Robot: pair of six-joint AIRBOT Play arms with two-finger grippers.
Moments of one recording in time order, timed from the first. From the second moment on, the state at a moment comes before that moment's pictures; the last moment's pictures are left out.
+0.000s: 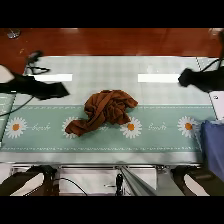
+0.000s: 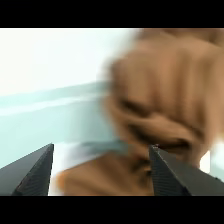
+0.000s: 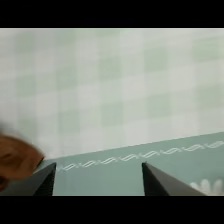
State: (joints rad) left arm 0.05 -1.11 1.05 1.15 -1.19 -1.44; right arm 0.03 -0.94 1.14 -1.58 1.12 1.89
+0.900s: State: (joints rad) left arm -0.26 -1.25 0.65 0.62 -0.97 -0.92; right arm -0.18 -0.95 0.61 -1.03 0.97 1.62
